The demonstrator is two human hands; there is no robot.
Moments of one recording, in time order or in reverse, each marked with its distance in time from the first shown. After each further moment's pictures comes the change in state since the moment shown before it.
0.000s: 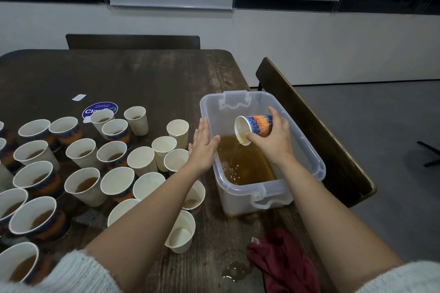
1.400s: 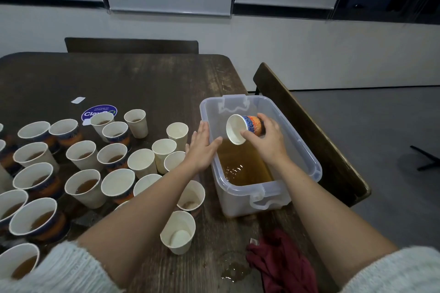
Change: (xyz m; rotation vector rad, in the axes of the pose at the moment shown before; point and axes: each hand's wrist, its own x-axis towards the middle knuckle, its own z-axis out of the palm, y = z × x) left_hand -0.002 0.007 -0.011 0.095 -0.053 -0.014; right_hand -0.001 -0.007 0.004 0.062 -0.043 -0.015
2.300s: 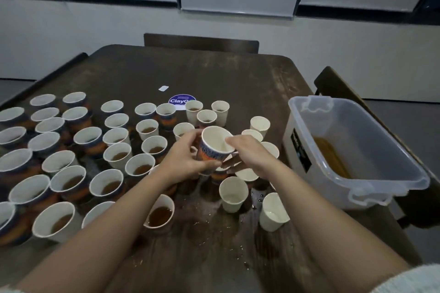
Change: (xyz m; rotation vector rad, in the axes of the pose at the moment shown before) left_hand -0.153 -0.130 -0.214 -0.109 0.131 0.130; right_hand -0.117 -0.198 0.168 0.347 -0.699 0.244
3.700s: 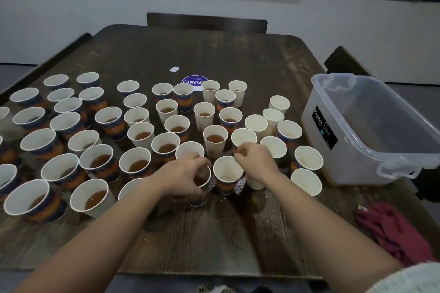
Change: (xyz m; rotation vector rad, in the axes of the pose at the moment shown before) left_hand -0.061 -0.061 -0.040 0.652 -0.524 -0.106; right_hand 0.003 0.059 0.075 -0.733 0.288 0.001
